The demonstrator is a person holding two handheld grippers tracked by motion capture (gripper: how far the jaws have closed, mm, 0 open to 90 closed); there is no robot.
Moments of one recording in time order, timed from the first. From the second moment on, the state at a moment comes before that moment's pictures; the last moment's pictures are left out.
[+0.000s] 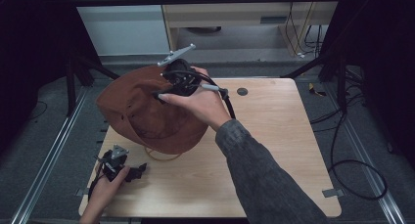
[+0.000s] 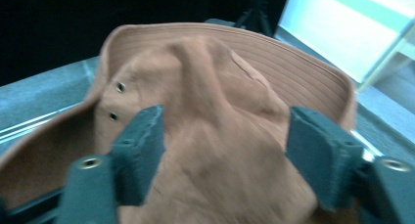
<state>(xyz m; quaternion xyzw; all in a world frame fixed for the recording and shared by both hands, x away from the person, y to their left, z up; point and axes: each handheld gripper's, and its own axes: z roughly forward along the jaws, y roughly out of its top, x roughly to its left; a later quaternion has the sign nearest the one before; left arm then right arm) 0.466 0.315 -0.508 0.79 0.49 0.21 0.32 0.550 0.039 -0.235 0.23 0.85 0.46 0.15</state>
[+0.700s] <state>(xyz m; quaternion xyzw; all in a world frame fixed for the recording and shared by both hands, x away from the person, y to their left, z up) 0.466 0.314 -0.509 0.78 0.49 0.21 0.32 0.515 -0.079 -0.248 0.30 0.81 0.47 0.21</state>
